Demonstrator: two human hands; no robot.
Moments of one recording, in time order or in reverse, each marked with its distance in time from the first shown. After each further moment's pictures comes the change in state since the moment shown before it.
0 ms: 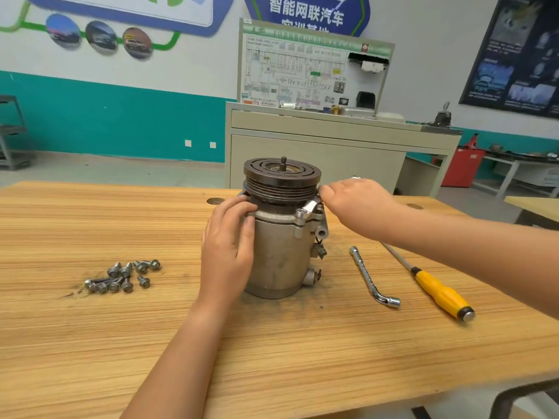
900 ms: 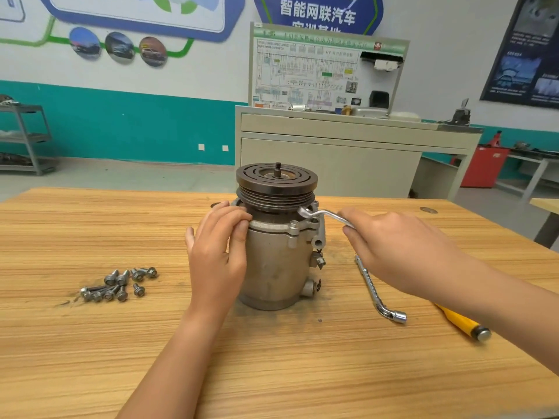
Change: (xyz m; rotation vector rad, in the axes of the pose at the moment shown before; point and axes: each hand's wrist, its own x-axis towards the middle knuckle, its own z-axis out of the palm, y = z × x) left_hand 0.002 0.006 0.005 0.134 0.136 0.084; right_hand -0.060 -0.005 -0.012 0.415 0.055 0.188
